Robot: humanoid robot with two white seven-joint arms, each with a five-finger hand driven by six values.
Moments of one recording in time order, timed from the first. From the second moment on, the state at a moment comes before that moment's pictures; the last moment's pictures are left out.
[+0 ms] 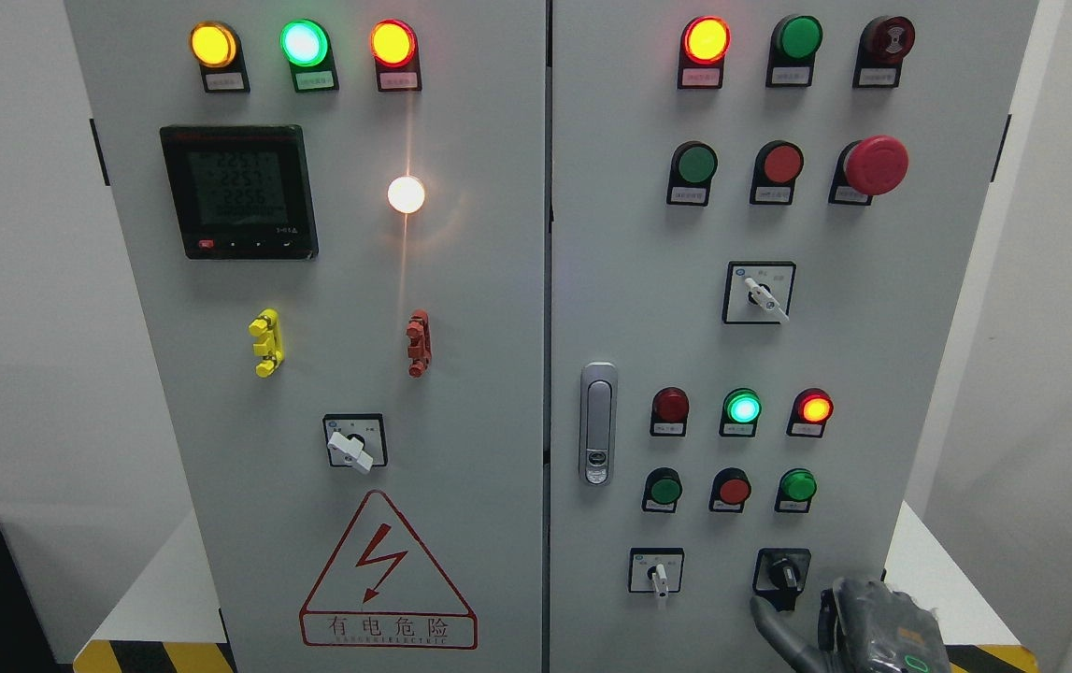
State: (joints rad) left arm 0.08 -0.09 -0.10 -0.09 0.08 -0.06 0.03; right arm -0.22 0.11 -0.12 -1.80 1.34 0.23 0.40
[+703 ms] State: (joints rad) left arm 0.08 -0.09 -0.10 -0.09 0.08 -0.06 0.03; right arm 0.04 0.12 -0.11 -1.99 0.86 0.20 0.14
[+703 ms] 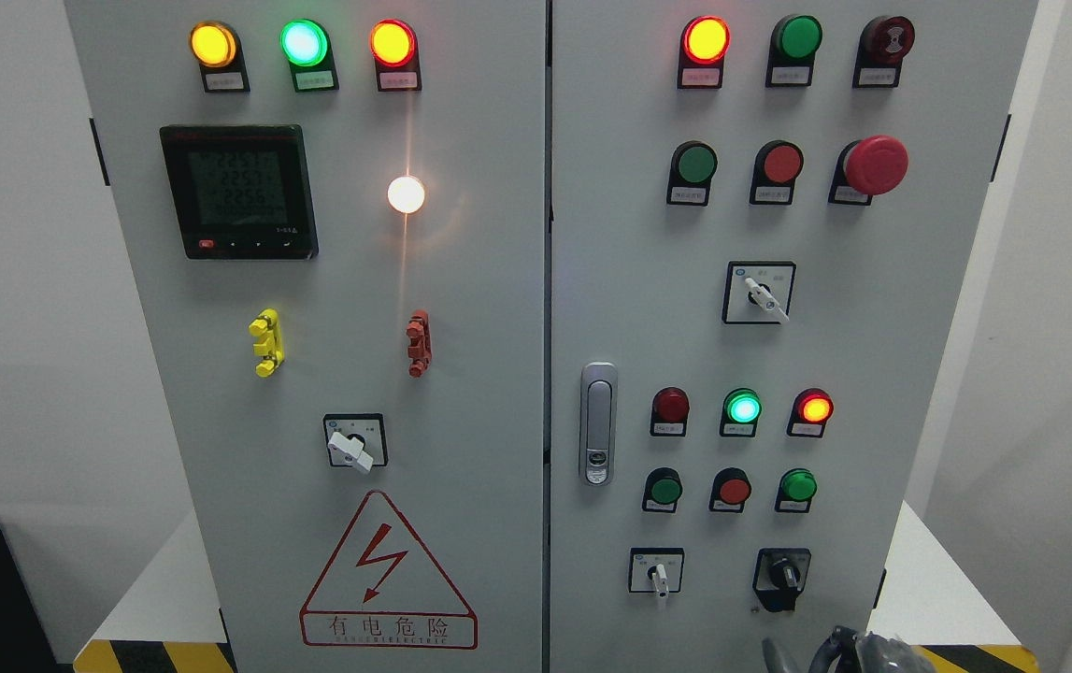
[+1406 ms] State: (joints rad) left arm 0.08 -0.09 -0.10 -0.09 0.08 -0.06 0.03; right arm 0.31 0.12 -0.09 -2.06 0.02 -0.09 0.16
